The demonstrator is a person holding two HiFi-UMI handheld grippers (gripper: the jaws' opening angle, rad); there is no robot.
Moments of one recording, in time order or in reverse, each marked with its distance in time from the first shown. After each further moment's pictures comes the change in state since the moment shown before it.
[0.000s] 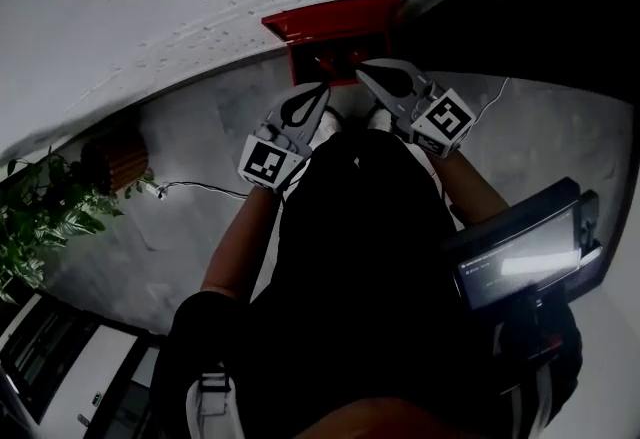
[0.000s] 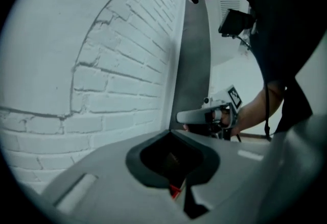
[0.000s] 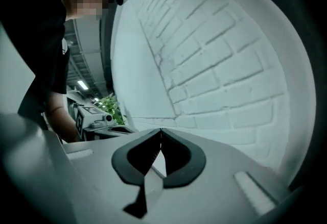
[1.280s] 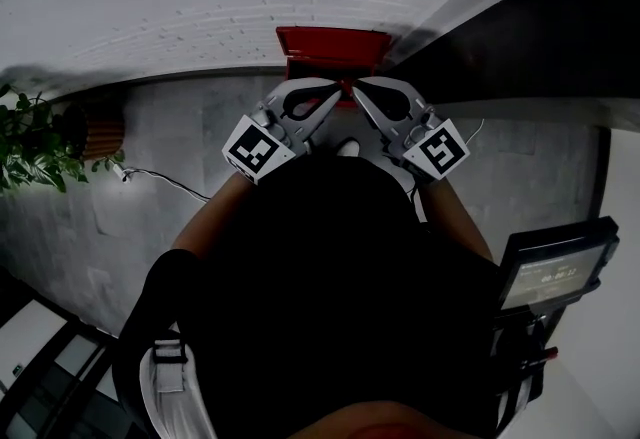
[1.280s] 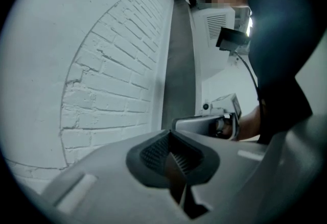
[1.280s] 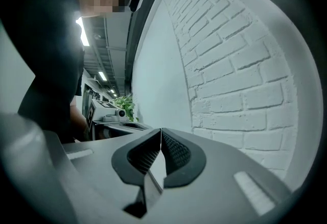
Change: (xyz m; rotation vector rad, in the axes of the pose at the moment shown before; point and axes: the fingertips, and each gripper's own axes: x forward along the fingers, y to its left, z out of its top) left arm -0.026 -0.053 0.135 0.041 -0.153 -0.055; right arm -0.022 0.092 0.112 -0.238 -0.022 0.110
